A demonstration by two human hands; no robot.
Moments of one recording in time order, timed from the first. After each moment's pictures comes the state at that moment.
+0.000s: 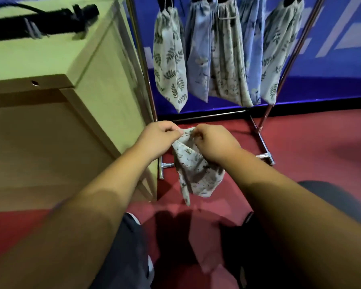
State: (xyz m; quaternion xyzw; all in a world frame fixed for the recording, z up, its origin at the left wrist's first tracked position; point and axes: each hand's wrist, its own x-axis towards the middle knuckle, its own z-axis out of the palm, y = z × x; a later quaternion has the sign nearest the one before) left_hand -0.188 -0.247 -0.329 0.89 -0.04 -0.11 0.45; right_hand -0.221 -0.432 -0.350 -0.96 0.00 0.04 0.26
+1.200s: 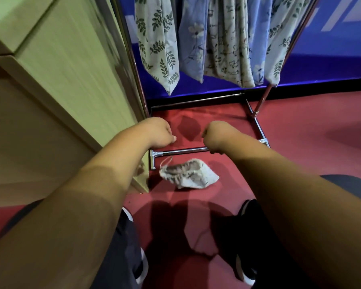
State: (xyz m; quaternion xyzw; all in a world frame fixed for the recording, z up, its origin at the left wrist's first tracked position) left_hand -0.147 -0.264 -0.359 0.95 -0.13 -0.25 0.10; right_hand -0.187 -0.450 -0.391 -0.95 0.11 0.24 0.18
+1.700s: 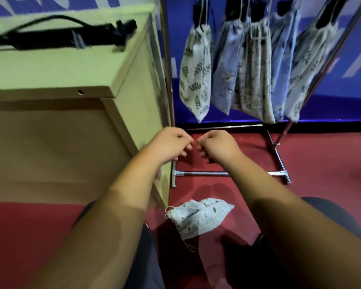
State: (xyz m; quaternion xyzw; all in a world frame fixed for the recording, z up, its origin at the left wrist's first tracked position) left_hand -0.173 -0.221 -0.309 0.87 -0.01 -0.17 0.46; right_hand -0.184 -0.384 -0.339 -0.82 0.14 0.10 0.54
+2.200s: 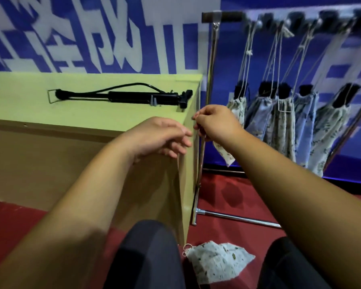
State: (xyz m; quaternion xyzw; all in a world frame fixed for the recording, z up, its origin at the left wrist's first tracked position) left_hand -0.225 -0.097 -0.115 0.80 -0.06 -0.11 0.58; right_hand -0.165 -0.285 -0.131 -0.84 -0.06 -0.02 0.55
